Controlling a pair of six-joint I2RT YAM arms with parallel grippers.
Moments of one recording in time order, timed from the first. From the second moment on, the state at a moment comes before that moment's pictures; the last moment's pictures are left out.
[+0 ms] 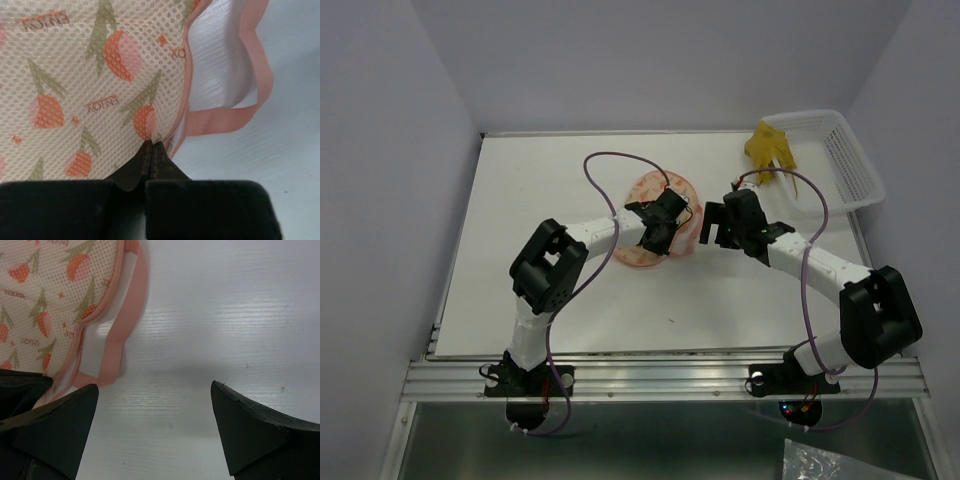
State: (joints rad) left arm -0.80 2.00 1.43 -0.51 -0.13 -0.30; right arm 0.46 1.43 0.88 -0.23 0.22 0.50
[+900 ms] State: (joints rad) left arm -0.79 1.83 1.38 -0.40 -0.11 -0.41; right arm 0.46 1.76 0.98 -0.12 0.13 0.60
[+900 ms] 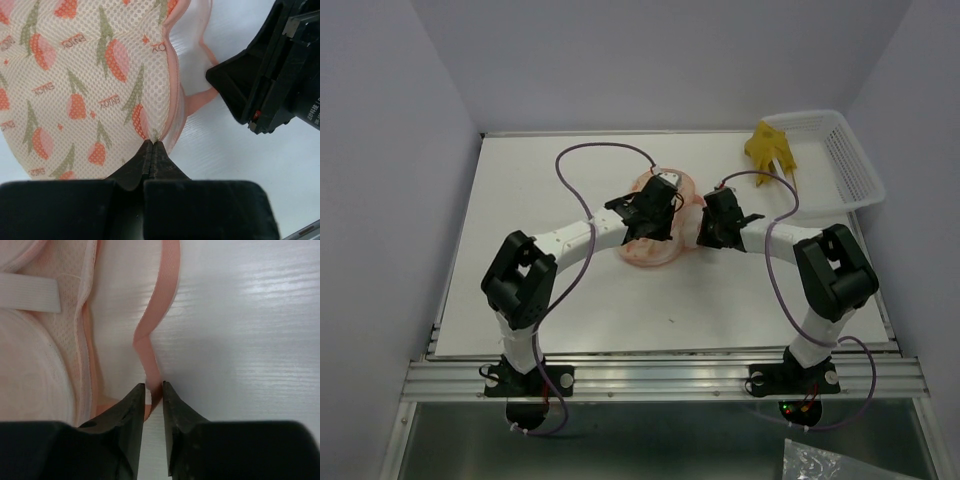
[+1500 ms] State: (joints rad) left arm -0.33 1.51 1.02 -0.23 0.05 -0.61; right arm 0.46 1.76 0.99 -0.13 0.17 0.51
